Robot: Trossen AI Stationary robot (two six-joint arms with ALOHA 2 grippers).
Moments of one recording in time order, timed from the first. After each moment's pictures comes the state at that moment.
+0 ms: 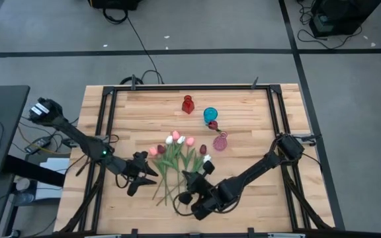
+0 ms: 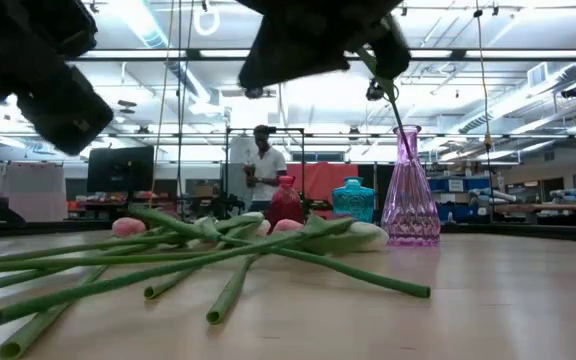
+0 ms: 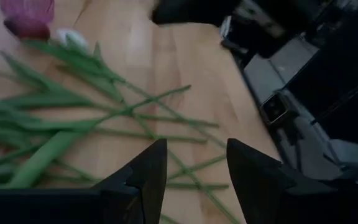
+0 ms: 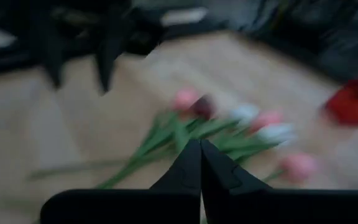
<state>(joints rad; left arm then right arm) -0.60 1.11 0.29 0.44 -0.29 -0.56 0.53 2.14 1.57 -0.34 1.02 0.77</state>
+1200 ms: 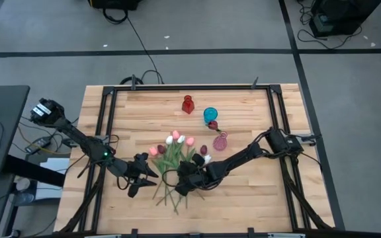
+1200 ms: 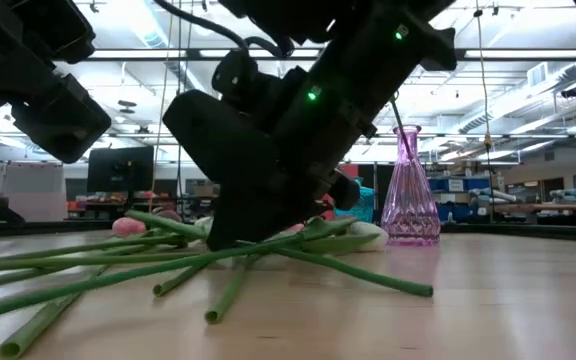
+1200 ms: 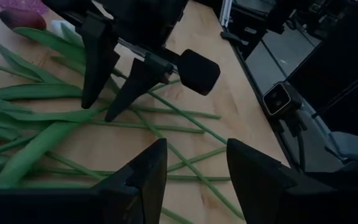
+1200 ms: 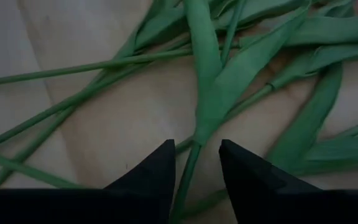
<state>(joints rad) -0.61 1.14 0.29 0.45 -0.28 -0.56 0.35 2.22 1.48 -0.25 0.49 0.76</state>
